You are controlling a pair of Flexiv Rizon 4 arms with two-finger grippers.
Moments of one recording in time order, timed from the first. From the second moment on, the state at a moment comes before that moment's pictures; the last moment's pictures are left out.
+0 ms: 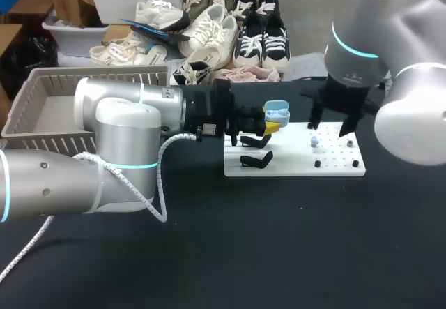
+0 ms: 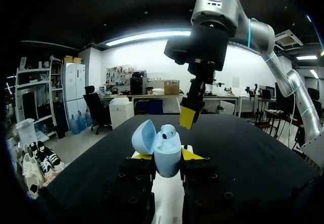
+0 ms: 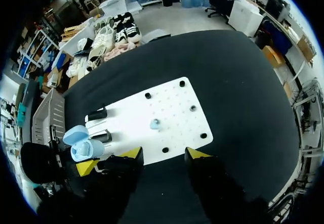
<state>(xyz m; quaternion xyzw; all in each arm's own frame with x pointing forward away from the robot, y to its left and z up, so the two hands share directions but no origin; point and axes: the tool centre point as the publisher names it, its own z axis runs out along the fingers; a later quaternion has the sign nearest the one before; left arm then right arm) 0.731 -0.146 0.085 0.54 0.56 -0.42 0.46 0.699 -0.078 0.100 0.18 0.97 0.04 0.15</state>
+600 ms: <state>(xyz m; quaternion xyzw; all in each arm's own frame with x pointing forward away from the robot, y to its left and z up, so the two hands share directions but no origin) 0.731 -0.146 0.085 0.54 0.56 -0.42 0.46 0.728 -0.080 0.070 0.27 0.95 0.07 0.11</state>
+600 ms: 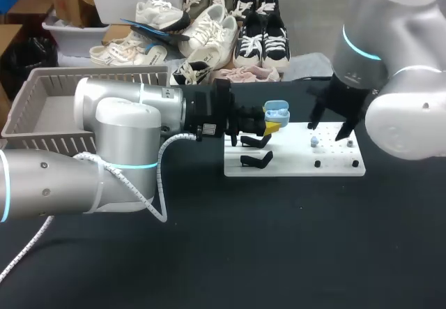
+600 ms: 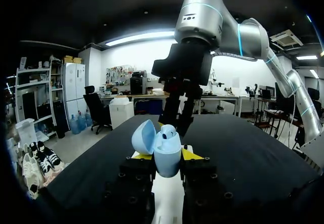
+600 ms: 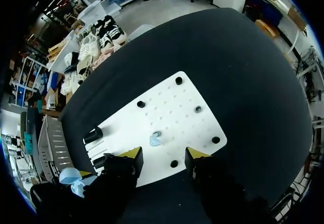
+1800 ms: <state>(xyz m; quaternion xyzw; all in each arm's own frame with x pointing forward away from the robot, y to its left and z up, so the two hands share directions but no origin) 0.731 -0.146 0.085 0.54 0.56 -0.42 0.46 0.748 -0.062 0.042 0.31 0.94 0.03 0.14</state>
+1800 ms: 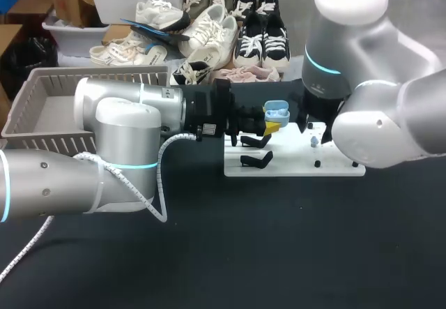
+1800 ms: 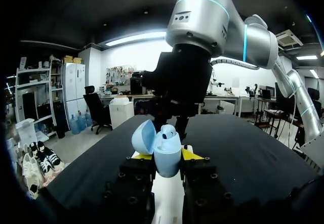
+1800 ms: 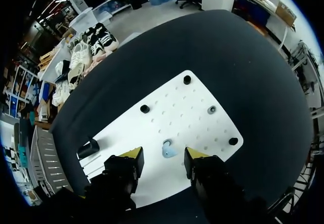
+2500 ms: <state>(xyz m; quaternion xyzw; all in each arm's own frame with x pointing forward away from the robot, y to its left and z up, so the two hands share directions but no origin) 0.731 -0.147 0.088 0.54 0.56 -0.42 0.47 0.752 -0.061 0.040 0.32 0.94 0.03 0.14</state>
